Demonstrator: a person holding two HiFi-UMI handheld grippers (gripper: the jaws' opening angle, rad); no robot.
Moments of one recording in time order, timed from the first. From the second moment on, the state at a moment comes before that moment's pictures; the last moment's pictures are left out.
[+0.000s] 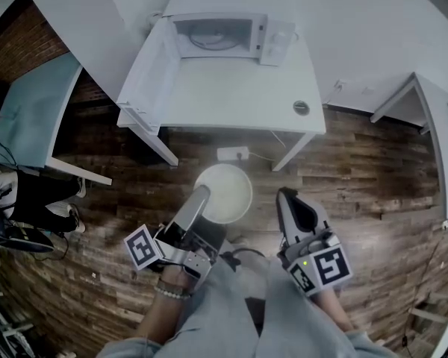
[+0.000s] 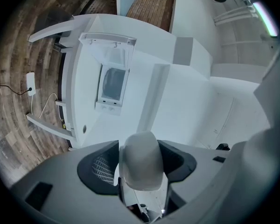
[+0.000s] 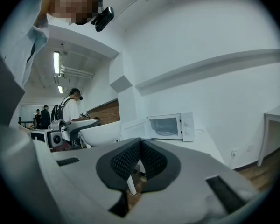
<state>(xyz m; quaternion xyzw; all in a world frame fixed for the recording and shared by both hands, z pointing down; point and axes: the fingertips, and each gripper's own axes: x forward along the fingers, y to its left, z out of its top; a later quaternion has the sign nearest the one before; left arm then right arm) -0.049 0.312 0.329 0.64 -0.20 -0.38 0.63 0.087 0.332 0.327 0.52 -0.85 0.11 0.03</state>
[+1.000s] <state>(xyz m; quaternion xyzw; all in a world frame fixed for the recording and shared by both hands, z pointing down) -0.122 0.213 0.324 0.65 -0.19 -0.36 0.64 0.008 0.239 0.319 0.53 -0.84 0.10 0.04</state>
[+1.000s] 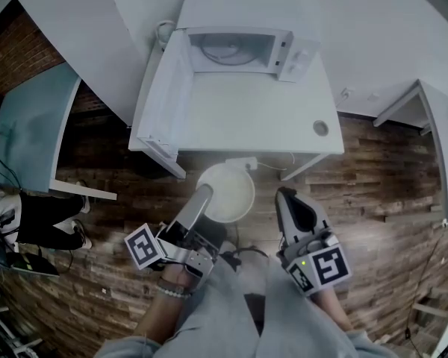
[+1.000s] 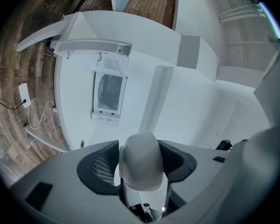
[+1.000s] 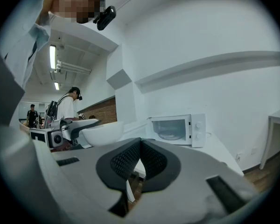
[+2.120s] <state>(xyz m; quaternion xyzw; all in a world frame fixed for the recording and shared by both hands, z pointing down) -0.160 0.166 0.337 0.66 -0.13 -0.31 0.67 -0.038 0.194 0.322 0.60 -0.79 0.09 0.04</state>
